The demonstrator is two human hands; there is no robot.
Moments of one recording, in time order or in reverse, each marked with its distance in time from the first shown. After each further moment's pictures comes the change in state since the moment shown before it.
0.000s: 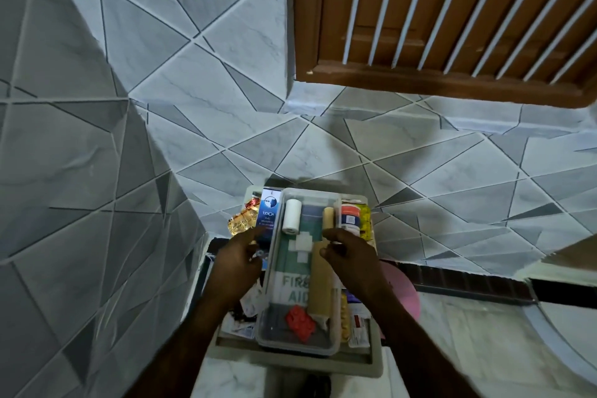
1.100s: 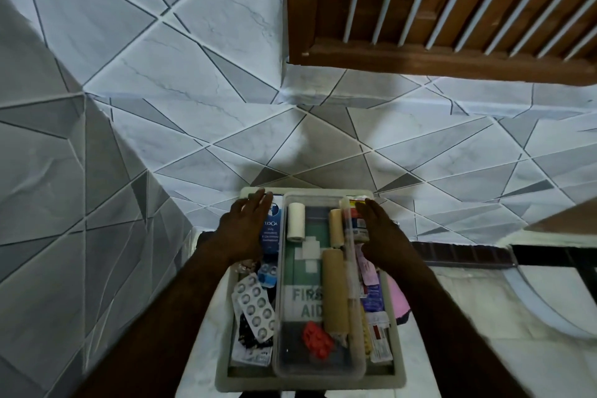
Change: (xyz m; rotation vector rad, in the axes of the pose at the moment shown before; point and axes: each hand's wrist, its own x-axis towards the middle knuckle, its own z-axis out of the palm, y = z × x) left_hand 0.136 -0.028 -0.013 0.740 -0.437 0.197; right_hand 0.082 0.032 -0.021 -0.624 -0.068 0.019
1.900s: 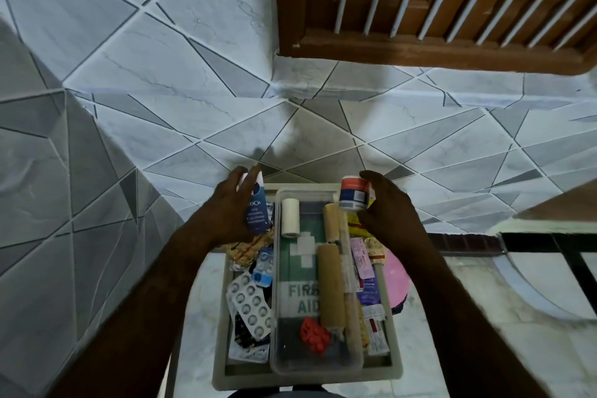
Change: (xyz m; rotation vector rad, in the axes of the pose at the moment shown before) left_hand -0.004 -0.003 -0.038 -0.165 0.159 0.083; right_hand -0.005 -0.023 -0.044 0.173 0.281 -0.039
